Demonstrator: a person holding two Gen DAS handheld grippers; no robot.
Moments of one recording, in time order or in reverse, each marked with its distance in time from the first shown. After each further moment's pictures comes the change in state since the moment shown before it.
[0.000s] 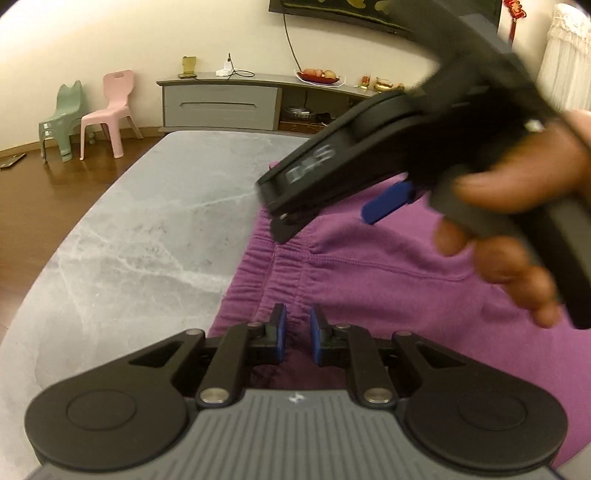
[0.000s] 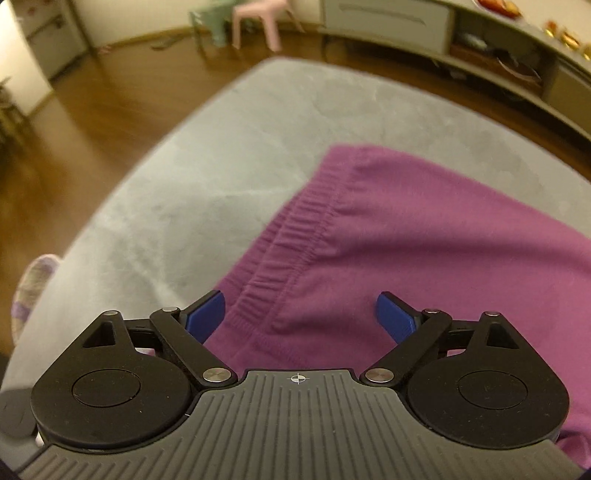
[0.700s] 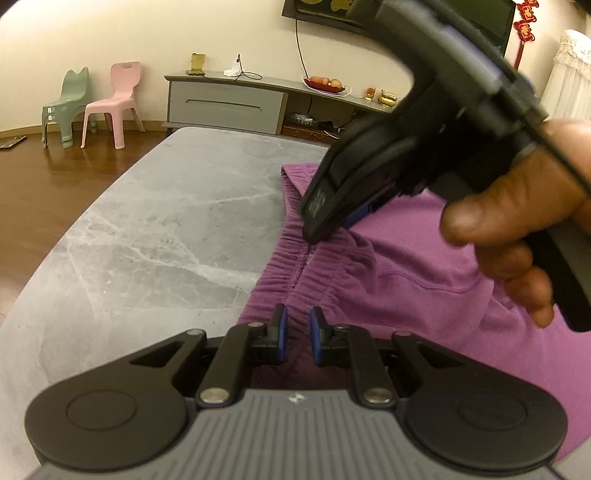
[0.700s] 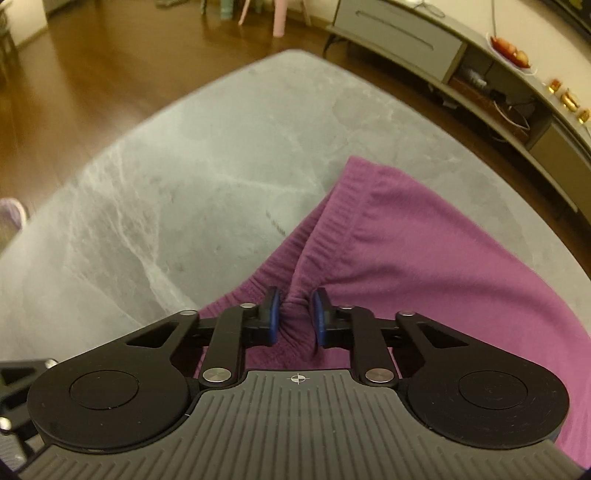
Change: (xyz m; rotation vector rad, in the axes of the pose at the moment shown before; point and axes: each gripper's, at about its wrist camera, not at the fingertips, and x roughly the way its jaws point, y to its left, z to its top) left arm -0.009 0.017 -0.006 -0.080 -0.024 -0.030; right arm -0.013 0.041 0.009 -0.177 -0.011 -0.139
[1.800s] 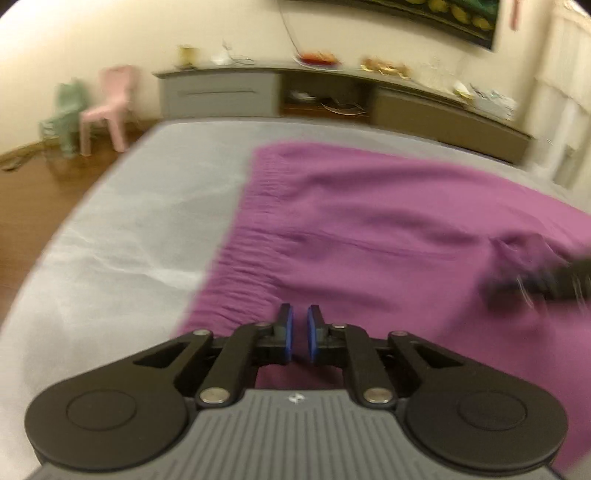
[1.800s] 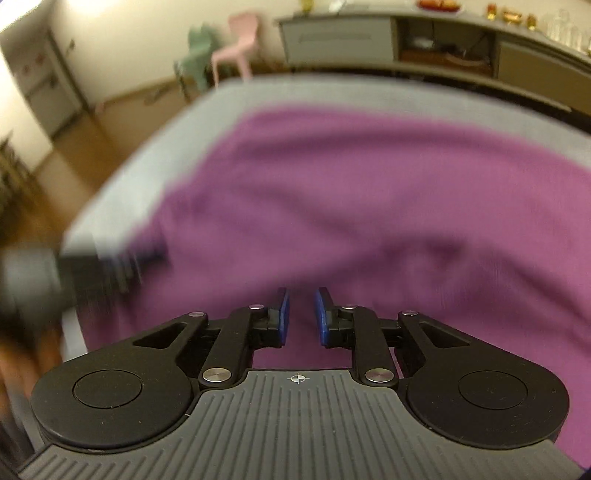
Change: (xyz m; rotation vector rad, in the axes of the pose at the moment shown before) left arm 0.012 -0.044 0.008 0.080 0.078 0.158; right arm -0.060 -0.116 -0.187 0.289 -0.144 0.205
